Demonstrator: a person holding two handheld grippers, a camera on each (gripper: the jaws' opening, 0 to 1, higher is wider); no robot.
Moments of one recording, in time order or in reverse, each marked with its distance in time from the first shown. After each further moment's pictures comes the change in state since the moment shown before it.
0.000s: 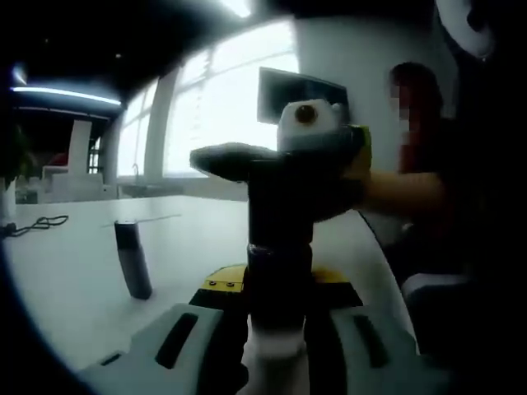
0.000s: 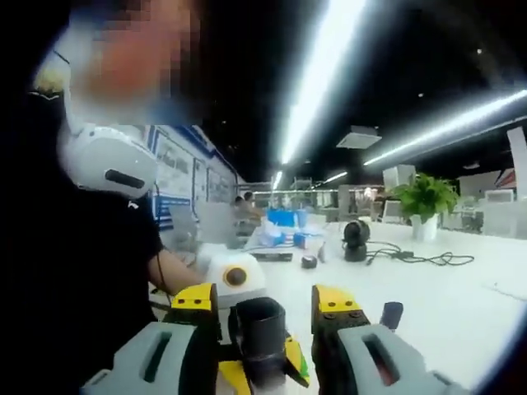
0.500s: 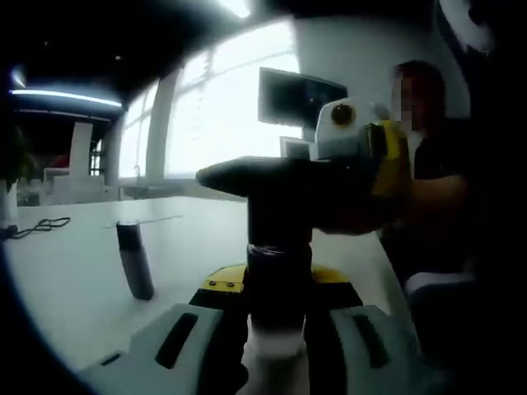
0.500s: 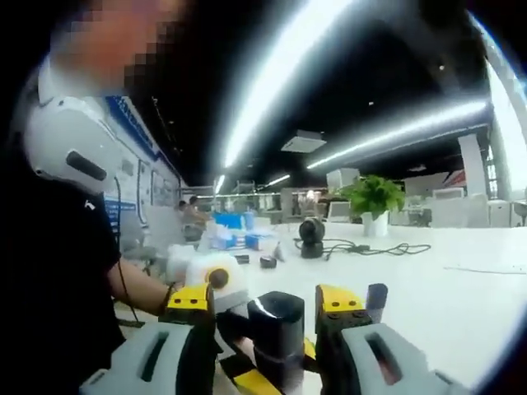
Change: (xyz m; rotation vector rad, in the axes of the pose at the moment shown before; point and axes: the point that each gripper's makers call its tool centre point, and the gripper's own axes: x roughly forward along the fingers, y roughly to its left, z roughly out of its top) left arm 0.000 0.002 0.000 0.009 -0.001 0.013; right arm 0.010 0.001 -0.011 0.029 -0.010 -0.299
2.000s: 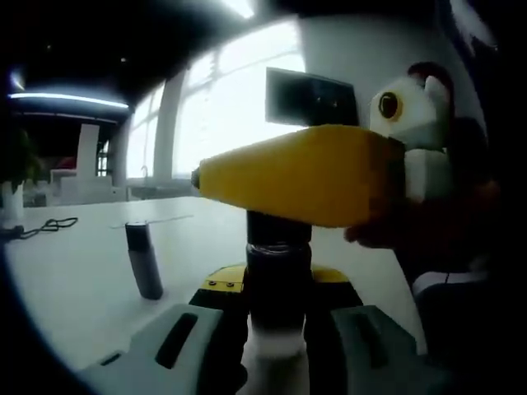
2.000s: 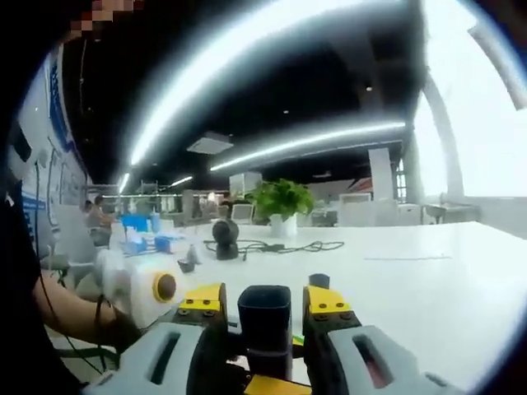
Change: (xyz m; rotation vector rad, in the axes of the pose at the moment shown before) left arm -0.002 0.007 -0.001 0.007 0.001 0.042; right arm -0.007 -0.029 -0.006 -0.023 0.008 -0.552
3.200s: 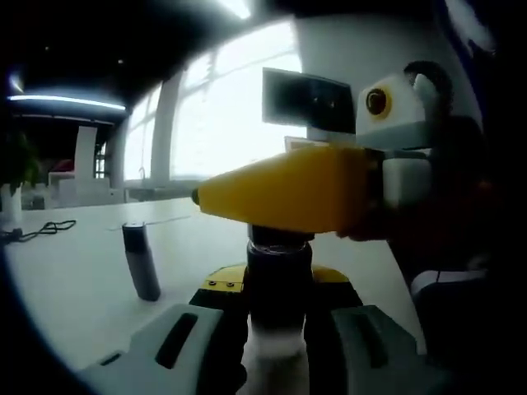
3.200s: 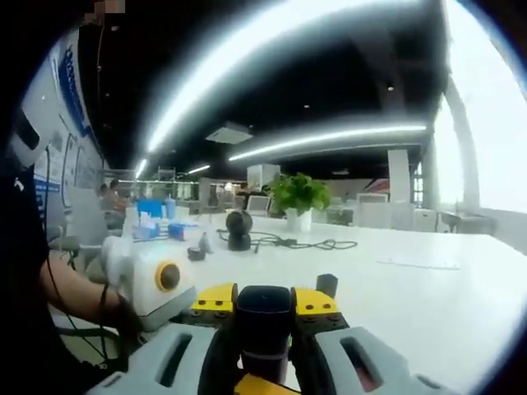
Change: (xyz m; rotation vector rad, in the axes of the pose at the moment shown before) left arm 0.000 -0.003 0.001 0.006 -0.003 -0.016; right arm 0.001 0.010 -0.002 -0.070 0.034 0.148
